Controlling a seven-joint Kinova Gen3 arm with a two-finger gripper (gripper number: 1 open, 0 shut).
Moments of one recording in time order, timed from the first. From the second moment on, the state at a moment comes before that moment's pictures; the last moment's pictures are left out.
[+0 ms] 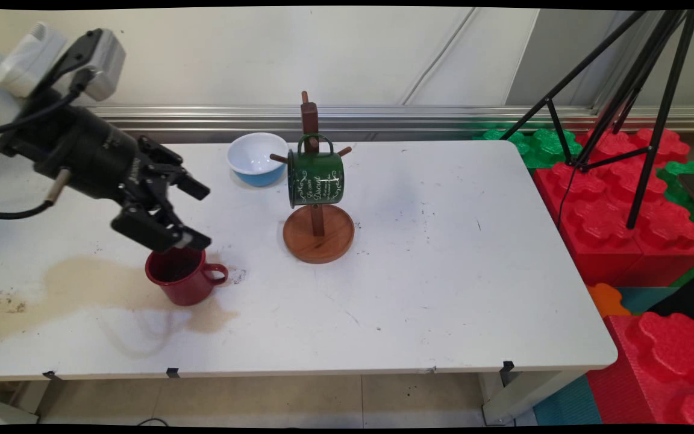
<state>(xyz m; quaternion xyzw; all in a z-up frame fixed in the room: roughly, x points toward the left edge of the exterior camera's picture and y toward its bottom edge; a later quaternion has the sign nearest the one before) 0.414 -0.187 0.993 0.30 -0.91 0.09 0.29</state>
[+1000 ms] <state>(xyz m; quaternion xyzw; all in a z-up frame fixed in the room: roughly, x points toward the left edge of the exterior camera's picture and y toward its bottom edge) 0.369 -0.223 0.962 0.35 -0.86 0.11 0.35</state>
